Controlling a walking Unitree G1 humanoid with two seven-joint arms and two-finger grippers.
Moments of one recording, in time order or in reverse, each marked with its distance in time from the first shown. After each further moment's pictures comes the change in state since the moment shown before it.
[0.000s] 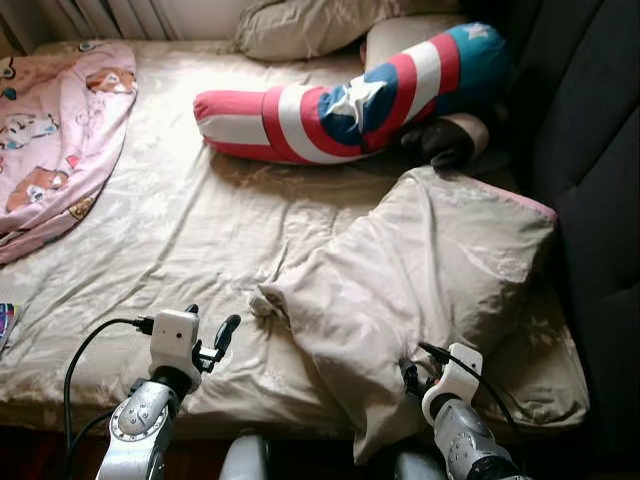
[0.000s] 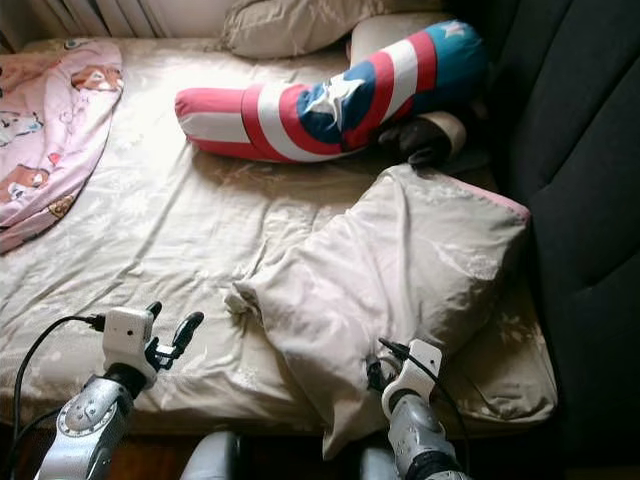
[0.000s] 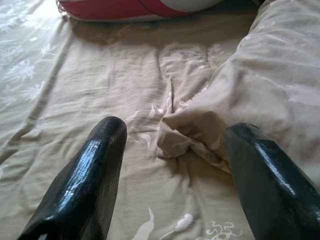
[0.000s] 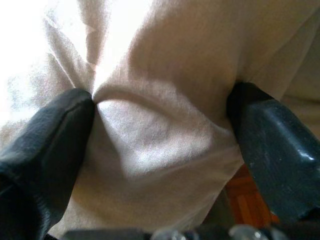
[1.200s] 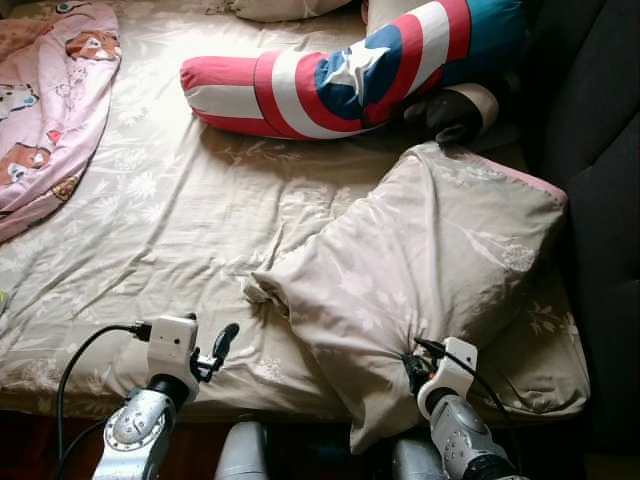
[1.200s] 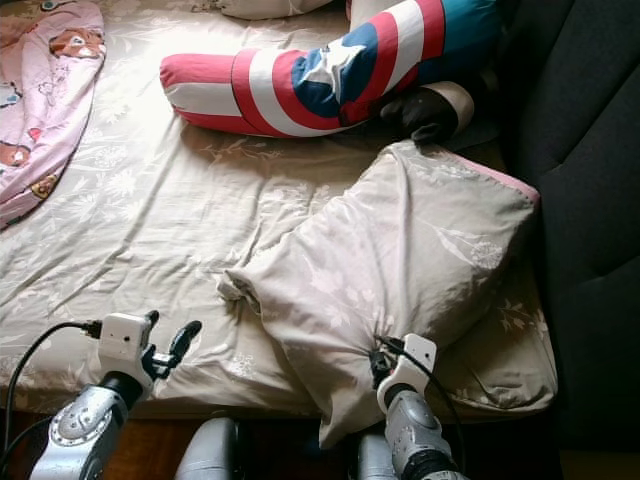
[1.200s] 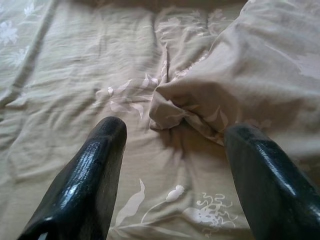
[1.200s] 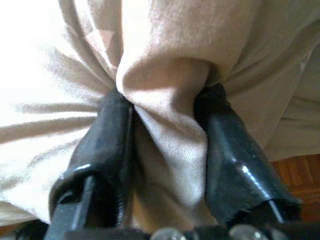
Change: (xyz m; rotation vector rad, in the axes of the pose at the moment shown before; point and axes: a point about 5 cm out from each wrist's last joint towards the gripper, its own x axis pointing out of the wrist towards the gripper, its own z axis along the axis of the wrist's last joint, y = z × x) left arm -0.012 -0.004 0.002 -0.013 0.062 0.010; right arm 0.000 0.008 0.000 -0.018 -0.022 0.049
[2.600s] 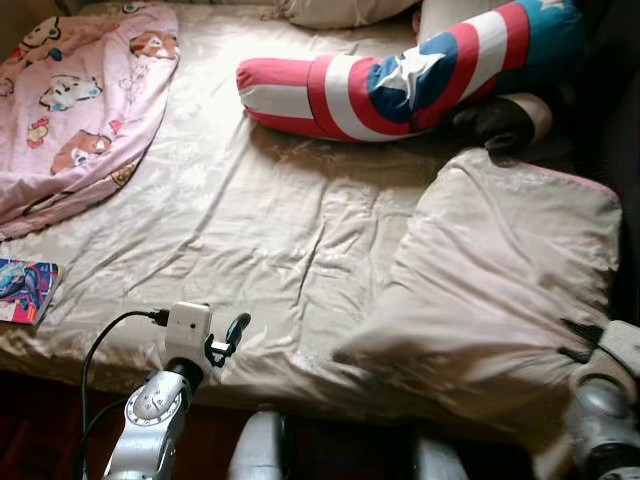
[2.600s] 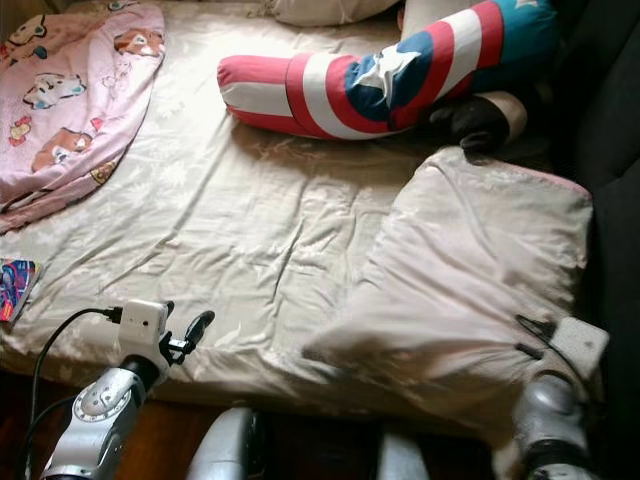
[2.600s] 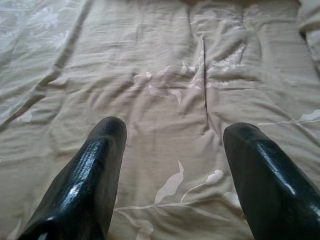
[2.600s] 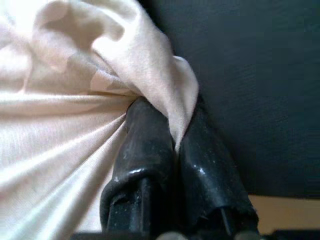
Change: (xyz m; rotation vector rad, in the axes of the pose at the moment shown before) left arm 0.026 -0.006 -0.005 -0.017 0.004 -0.022; right arm -0.058 -0.169 0.126 -0.142 -0.341 -0.760
